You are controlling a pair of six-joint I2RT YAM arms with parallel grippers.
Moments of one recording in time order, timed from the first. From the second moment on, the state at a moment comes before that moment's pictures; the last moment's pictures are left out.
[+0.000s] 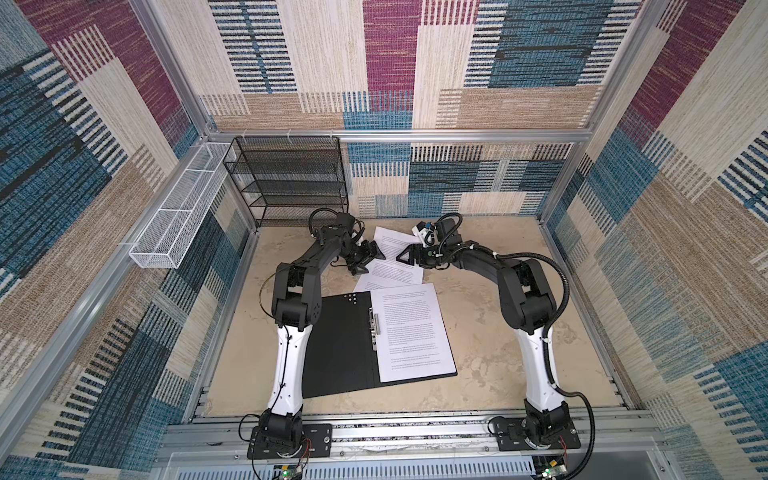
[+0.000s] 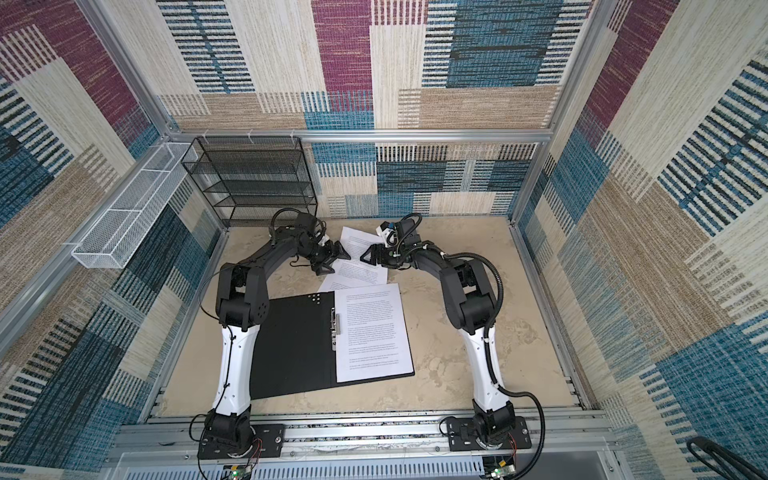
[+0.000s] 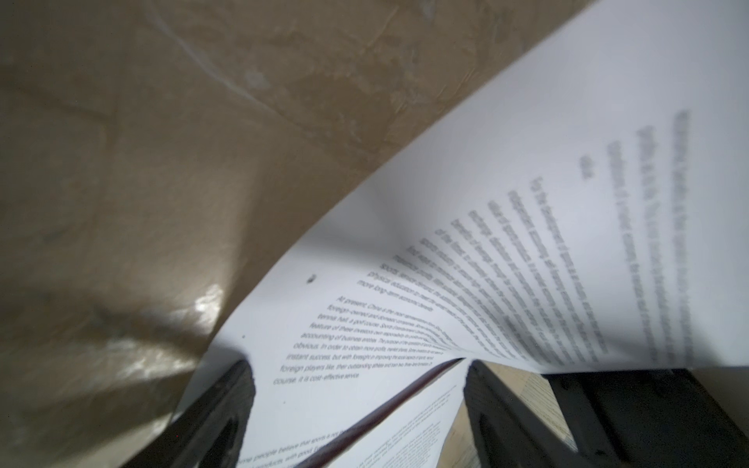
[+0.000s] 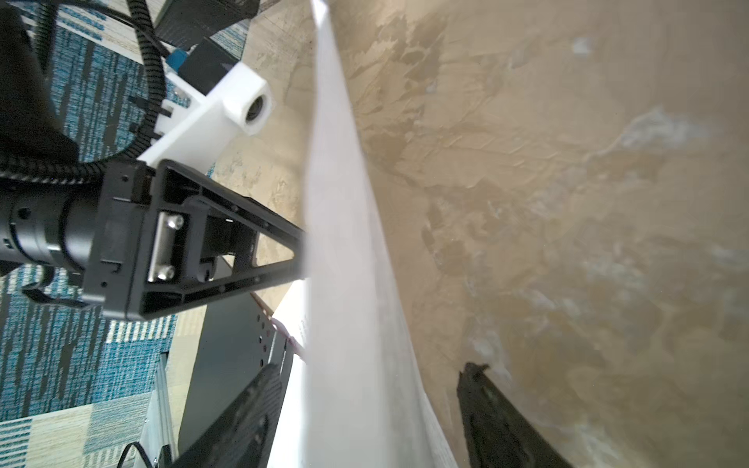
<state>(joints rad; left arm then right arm) -0.22 2.44 2.03 -0.80 0.56 -0.60 0.36 2.26 1.69 -0.22 -0.66 0.42</state>
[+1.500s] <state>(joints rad) -0.23 1.78 1.48 -0.97 0.48 -0.52 0.31 2.30 2.05 -0.42 -0.32 0.35</state>
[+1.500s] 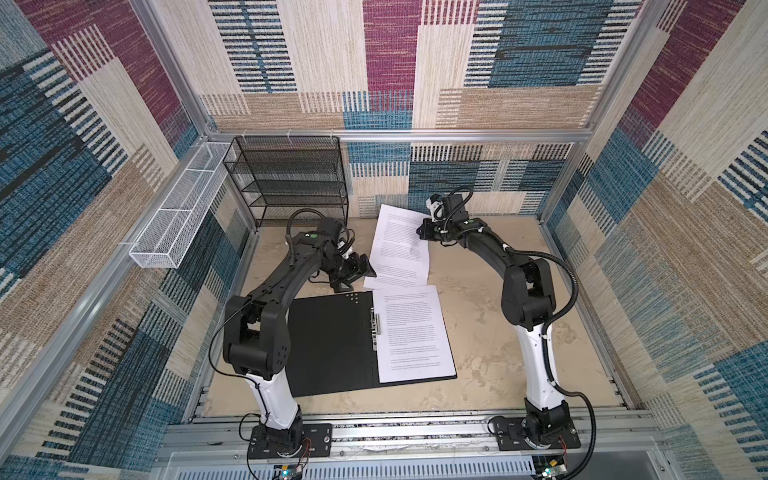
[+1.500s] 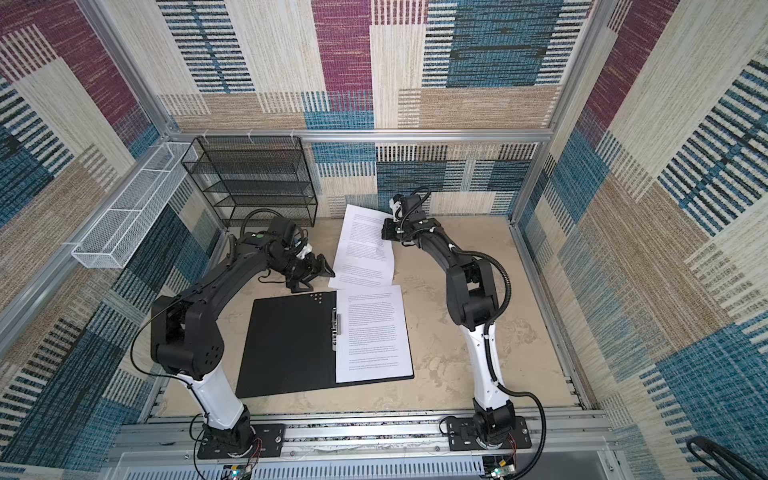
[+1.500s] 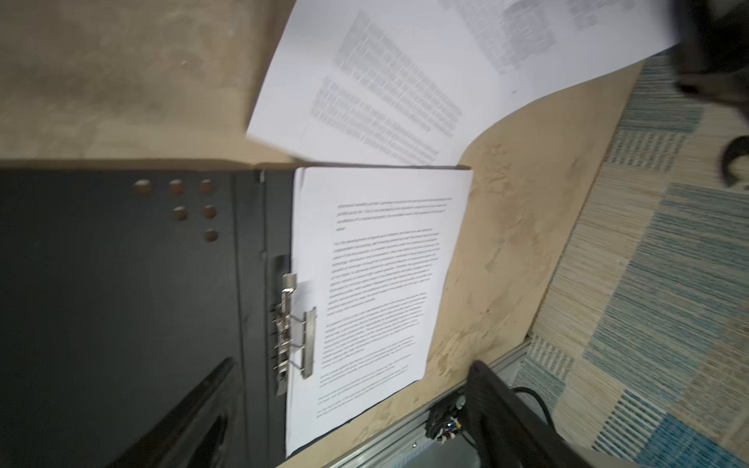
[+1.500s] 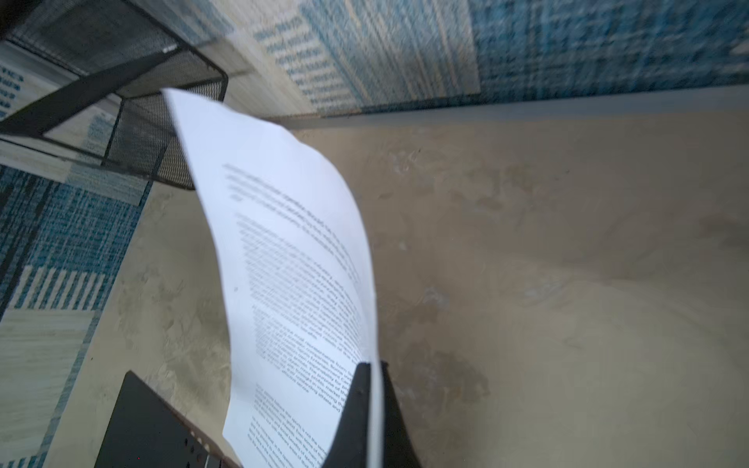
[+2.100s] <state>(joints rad) -0.14 1.69 1.11 -0.88 0.49 -0.52 0.45 1.80 1.93 -0.61 -0.32 0.32</state>
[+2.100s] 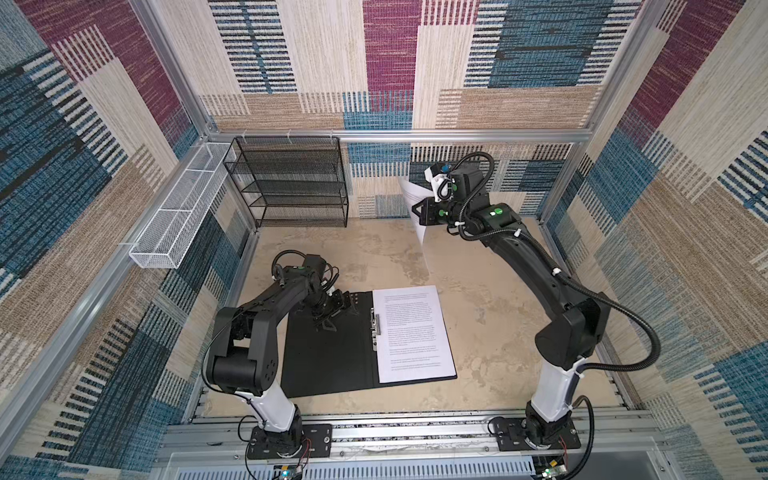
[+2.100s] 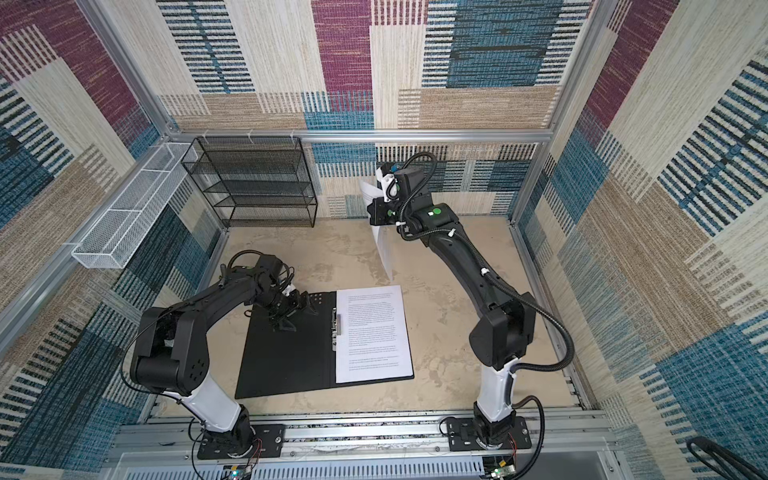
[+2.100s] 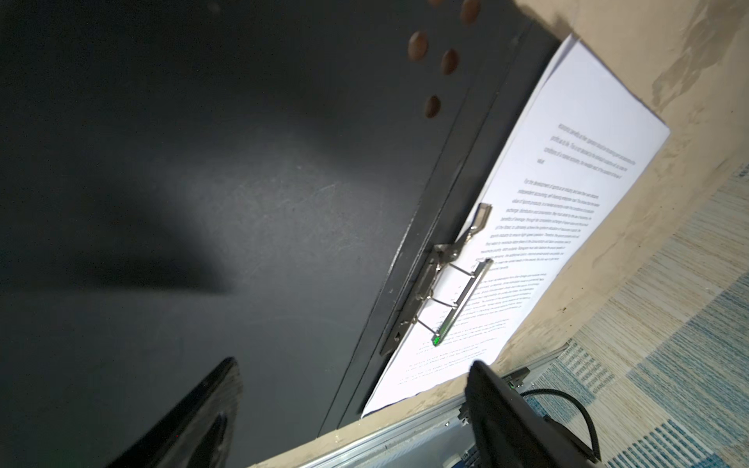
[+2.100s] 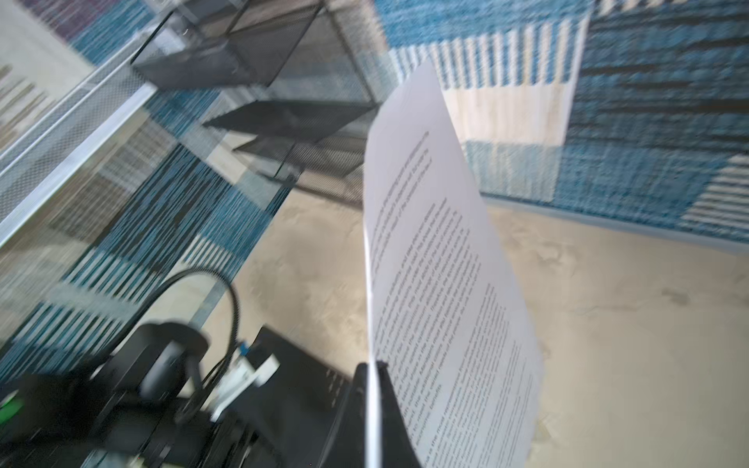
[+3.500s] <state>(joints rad) -0.13 1.78 1.07 -0.88 0.45 -0.60 0.55 1.21 1.27 -0.58 -0.68 0.62</state>
